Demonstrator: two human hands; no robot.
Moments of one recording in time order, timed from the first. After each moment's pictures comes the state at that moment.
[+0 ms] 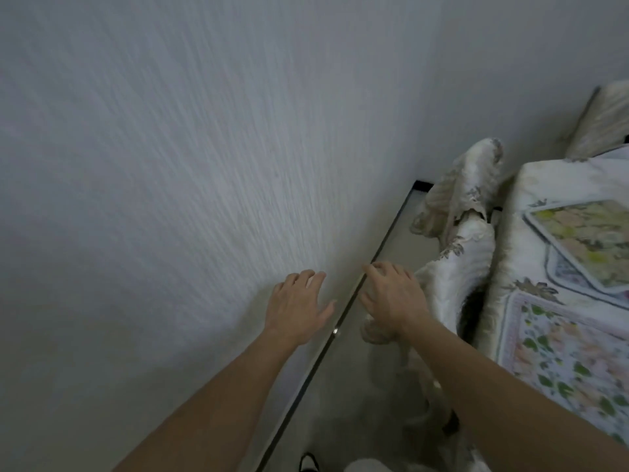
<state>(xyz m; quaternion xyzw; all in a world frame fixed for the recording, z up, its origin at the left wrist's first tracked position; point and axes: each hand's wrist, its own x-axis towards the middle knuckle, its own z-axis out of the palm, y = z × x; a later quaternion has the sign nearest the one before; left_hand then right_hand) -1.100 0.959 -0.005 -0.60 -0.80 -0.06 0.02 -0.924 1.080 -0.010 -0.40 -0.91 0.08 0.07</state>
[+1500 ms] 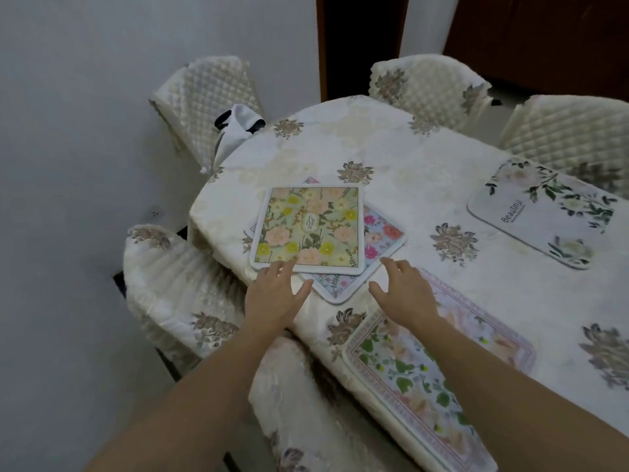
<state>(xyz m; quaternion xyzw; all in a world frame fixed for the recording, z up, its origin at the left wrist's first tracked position) -0.812 1.483 -0.068 -0.93 -0.35 -0.06 -0.09 -0.631 1.303 -0.064 -0.91 -0.35 0.16 0.14</state>
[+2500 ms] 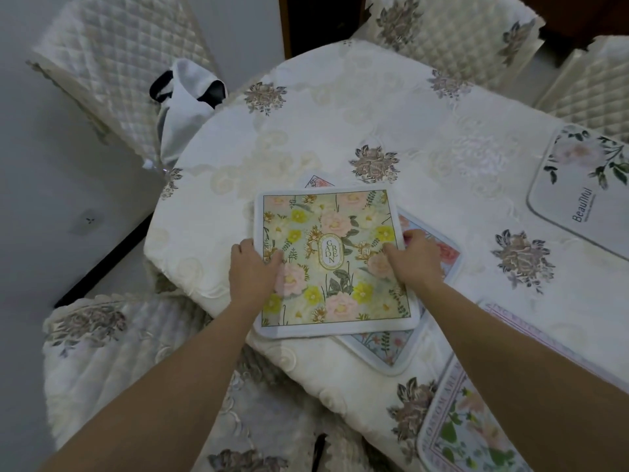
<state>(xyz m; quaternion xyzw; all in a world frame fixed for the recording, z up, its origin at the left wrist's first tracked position) -0.705 1.710 -0.149 -0.81 -0.47 -0.06 -0.33 -0.529 1.498 -0.143 -0.93 -0.04 0.22 0.30</state>
